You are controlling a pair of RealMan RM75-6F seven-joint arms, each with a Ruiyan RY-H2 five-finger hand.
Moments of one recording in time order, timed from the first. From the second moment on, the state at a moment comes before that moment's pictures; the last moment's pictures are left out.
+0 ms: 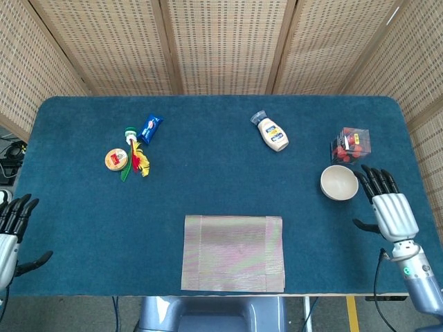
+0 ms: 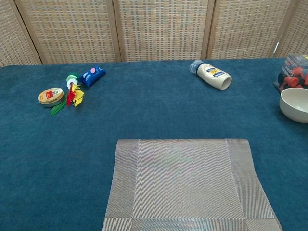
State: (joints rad) left arm -0.01 -1.04 0.00 -1.83 1.68 1.59 0.12; right arm 0.29 -1.15 0.08 -1.48 -1.50 1.38 0.10
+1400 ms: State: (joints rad) left arm -0.53 -1.60 0.12 -1.37 2.07 1.04 0.05; right arm 0.11 -1.21 0.06 -1.50 -1.63 1.64 0.04
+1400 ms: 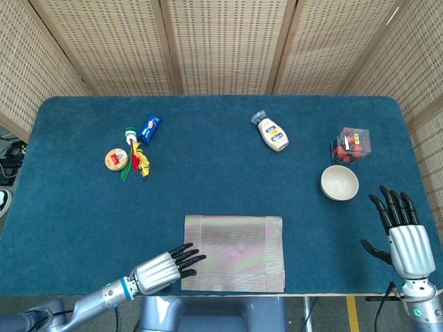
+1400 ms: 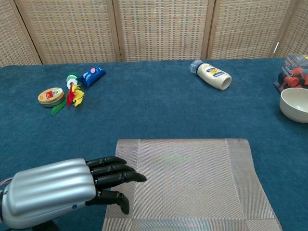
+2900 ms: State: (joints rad) left arm -0.66 -1.74 0.18 -1.35 1.93 1.00 0.11; right arm 0.10 -1.19 0.07 -1.52 -1.65 1.65 0.04
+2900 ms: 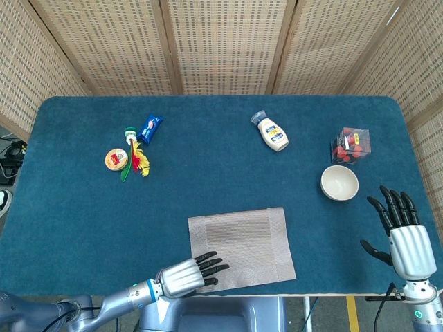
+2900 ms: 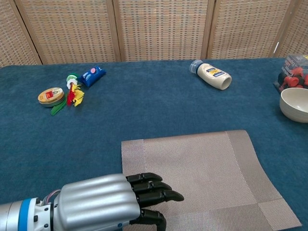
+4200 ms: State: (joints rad) left arm -0.66 -1.78 0.15 -1.35 1.80 0.98 0.19; right arm 0.09 -1.19 0.07 -1.53 -1.69 1.67 0.05
